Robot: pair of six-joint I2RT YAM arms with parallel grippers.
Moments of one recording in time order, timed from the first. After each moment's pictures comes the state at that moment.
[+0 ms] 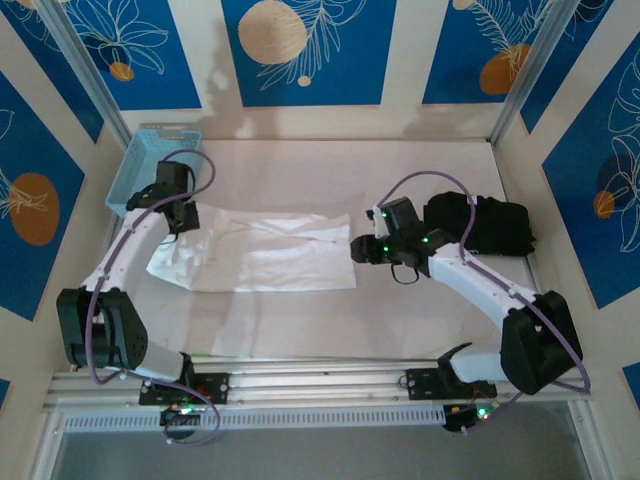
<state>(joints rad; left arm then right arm) -0.12 1.46 1.24 -0.85 -0.33 -0.21 0.46 1.30 0.85 -0.46 -0.21 0.37</state>
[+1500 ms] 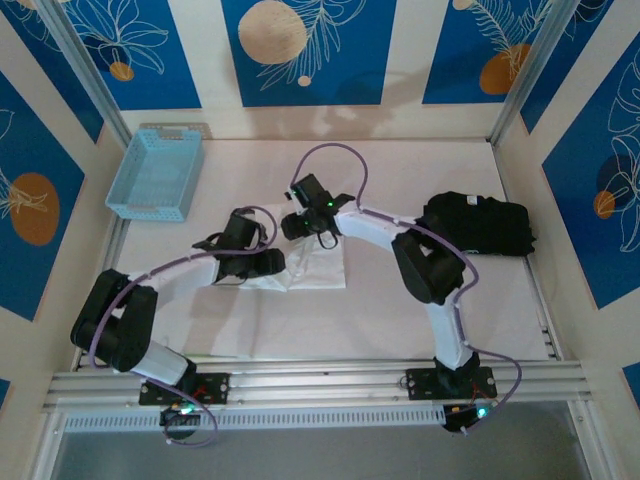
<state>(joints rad) -0.48 1.49 0.75 -0.27 0.21 -0.58 0.70 2.13 1.61 -0.44 -0.01 0.24</state>
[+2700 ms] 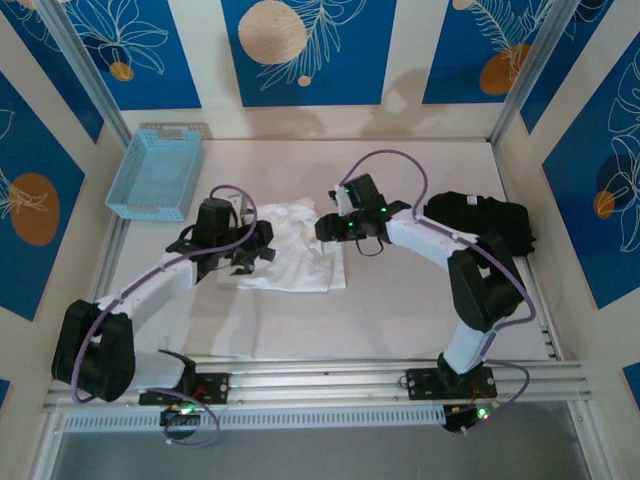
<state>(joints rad) -0.37 1.31 0.78 -0.18 0.17 -0.46 0.54 1.75 1.20 -0.36 -0.32 0.37</state>
